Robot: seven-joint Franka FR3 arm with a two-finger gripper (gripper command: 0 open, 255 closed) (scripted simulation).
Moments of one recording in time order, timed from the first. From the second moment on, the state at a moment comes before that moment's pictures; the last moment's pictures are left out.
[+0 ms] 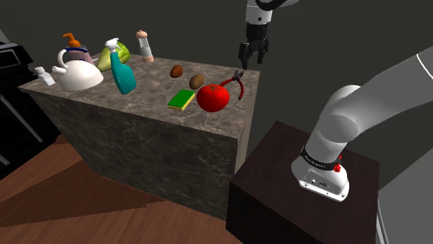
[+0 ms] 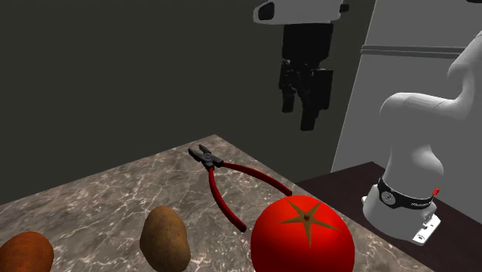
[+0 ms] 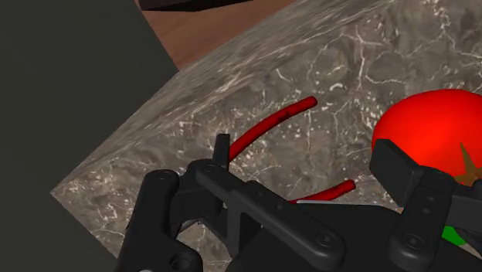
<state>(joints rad) -0.05 -0.59 -0.09 -2.39 -0.05 1.78 0.10</state>
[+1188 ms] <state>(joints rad) -0.17 -0.09 -0.18 -2.25 0.05 2.17 0.39</state>
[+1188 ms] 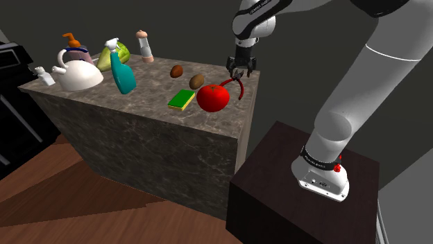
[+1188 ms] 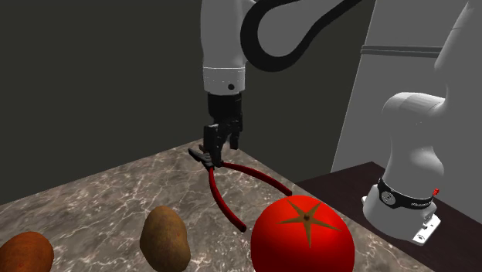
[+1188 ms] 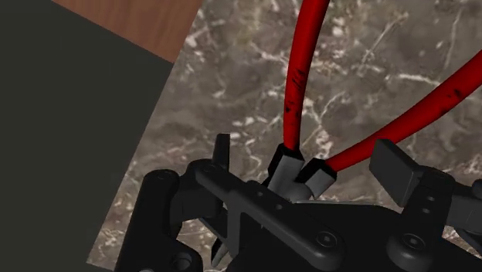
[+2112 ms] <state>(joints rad) -0.17 -0.07 -0.19 -2.29 0.06 2.24 0.39</state>
